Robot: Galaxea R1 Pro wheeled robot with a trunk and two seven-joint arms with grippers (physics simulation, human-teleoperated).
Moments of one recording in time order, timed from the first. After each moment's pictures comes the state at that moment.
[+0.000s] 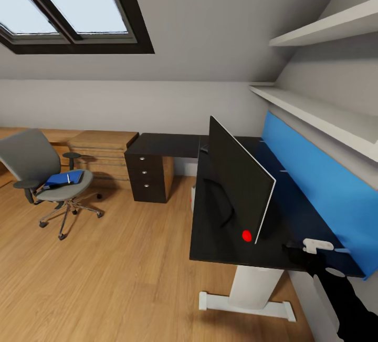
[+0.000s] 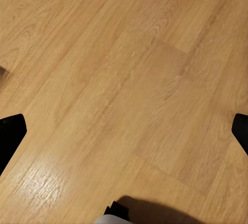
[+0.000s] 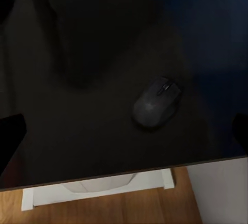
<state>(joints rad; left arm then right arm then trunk) 0.13 0.03 0.01 -0.96 0.35 -0.08 0.25 -0.37 -0.21 -0.21 -1.04 -0.08 0.33 0.04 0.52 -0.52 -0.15</state>
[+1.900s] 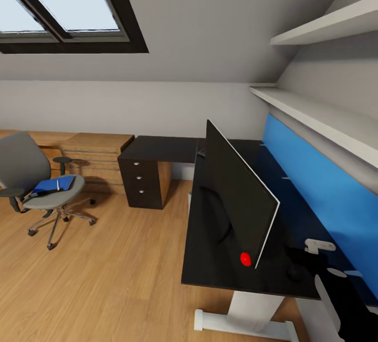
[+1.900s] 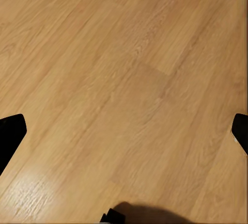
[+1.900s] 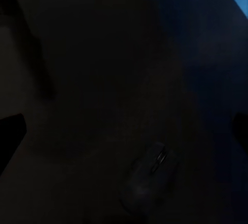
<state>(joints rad) 0.13 0.03 0.01 -0.98 0.35 -0.08 0.25 -0.37 -0.21 -0.22 -1.04 -0.08 0.33 0.04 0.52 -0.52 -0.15</state>
